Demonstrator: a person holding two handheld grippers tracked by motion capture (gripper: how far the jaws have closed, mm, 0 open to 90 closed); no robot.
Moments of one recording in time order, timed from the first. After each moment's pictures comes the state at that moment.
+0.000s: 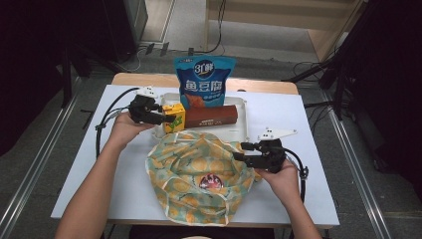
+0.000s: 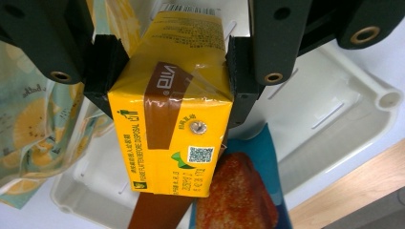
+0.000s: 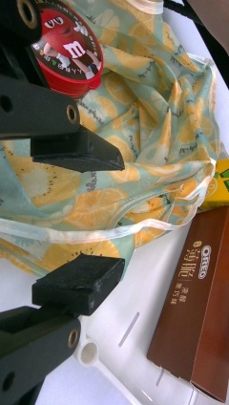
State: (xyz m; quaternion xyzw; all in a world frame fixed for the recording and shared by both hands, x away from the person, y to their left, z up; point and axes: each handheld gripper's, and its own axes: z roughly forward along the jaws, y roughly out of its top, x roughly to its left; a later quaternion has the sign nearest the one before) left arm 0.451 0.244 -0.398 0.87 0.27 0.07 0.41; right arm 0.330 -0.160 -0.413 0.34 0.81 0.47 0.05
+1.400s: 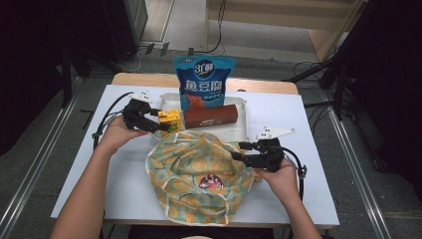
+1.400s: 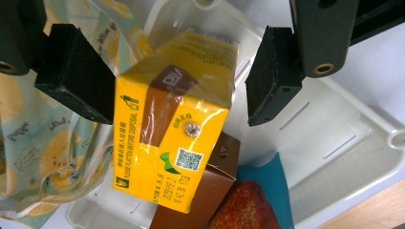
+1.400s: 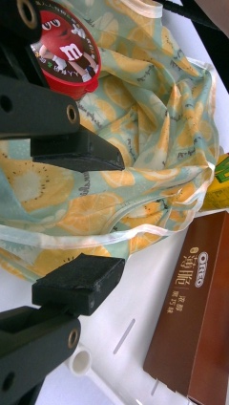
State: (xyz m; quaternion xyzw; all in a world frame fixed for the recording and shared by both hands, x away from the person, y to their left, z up) left arm 0.435 0.260 -0.396 0.87 0.28 0.05 0.40; right arm 0.332 -0.156 -0.413 0.33 0.82 0.47 0.05
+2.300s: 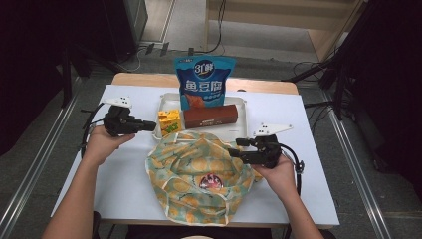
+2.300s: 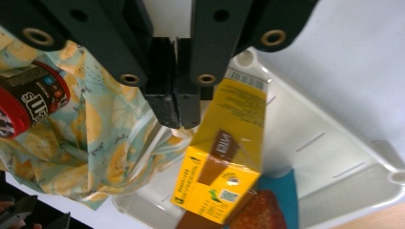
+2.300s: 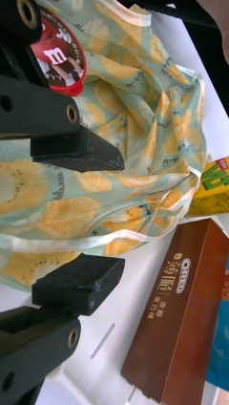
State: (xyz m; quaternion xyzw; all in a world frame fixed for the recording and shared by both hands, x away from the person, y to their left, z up) left arm 0.398 0.292 -0.387 0.85 0.30 0.01 0.44; right arm 0.339 -0.149 -0.407 0.32 0.82 0.48 0.05
